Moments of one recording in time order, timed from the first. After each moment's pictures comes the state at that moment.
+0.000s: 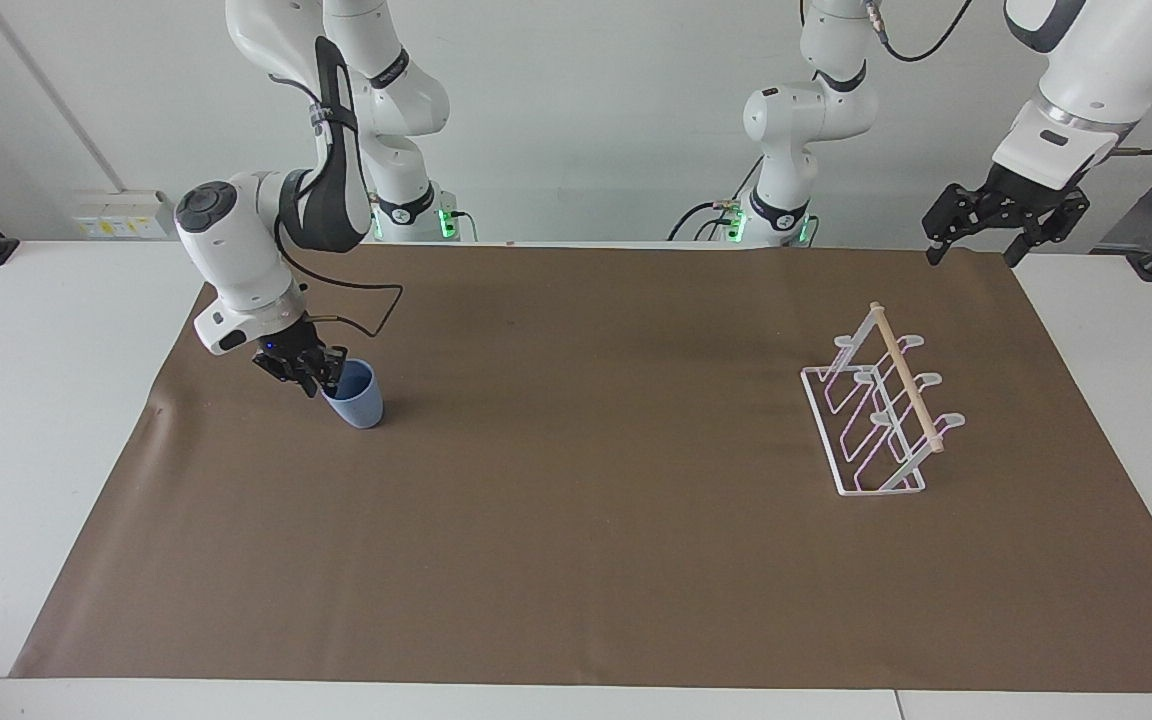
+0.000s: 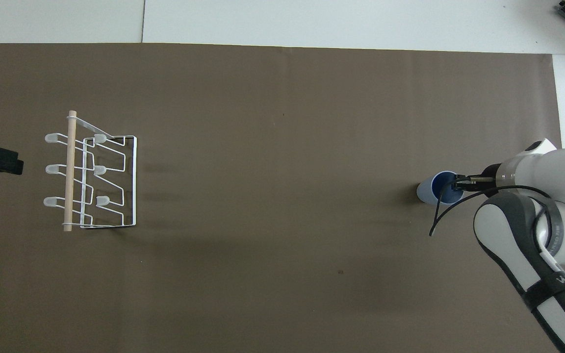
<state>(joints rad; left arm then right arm) 0.08 -0.06 -0.12 -1.58 0.01 1.53 0.07 -0.06 0.03 -0.02 -2.23 0.10 2.33 -0.05</state>
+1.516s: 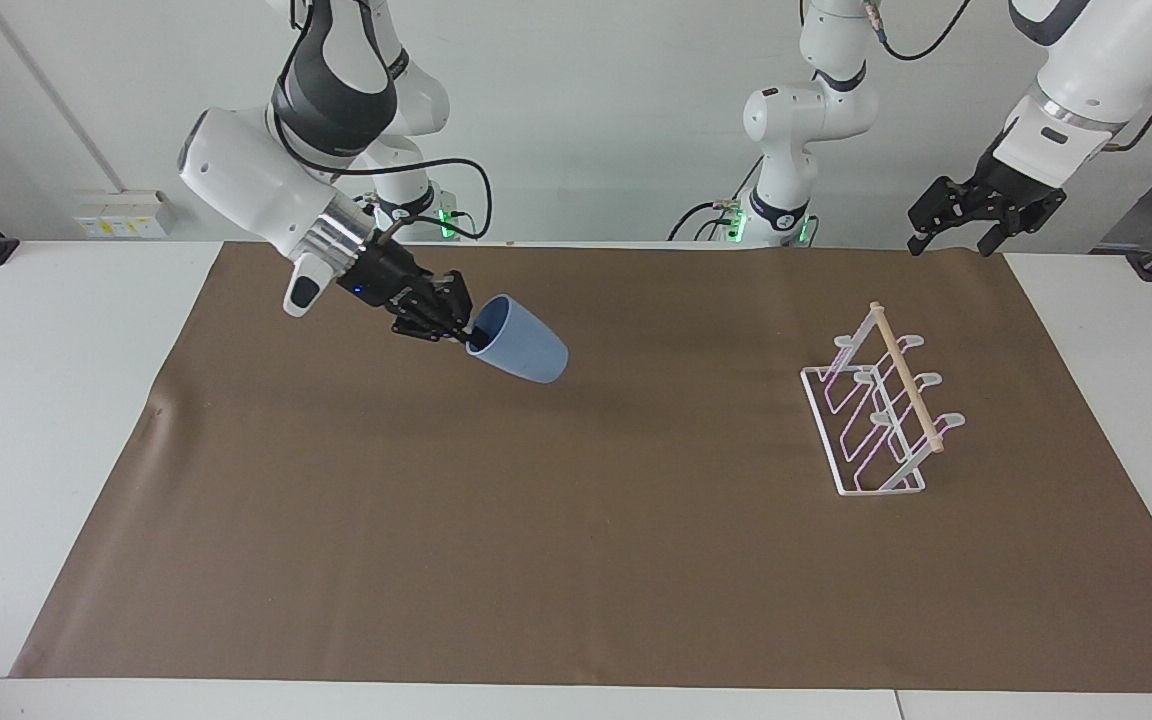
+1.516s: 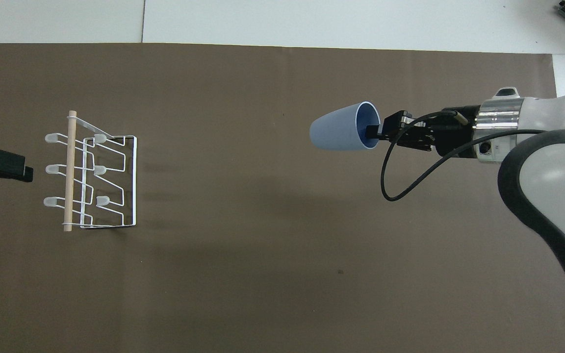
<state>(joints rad) 0.09 -0.07 -0.11 -1.58 -0.14 1.44 -0.10 -0.05 0.03 0.24 -1.86 0.95 2.07 -0.05</state>
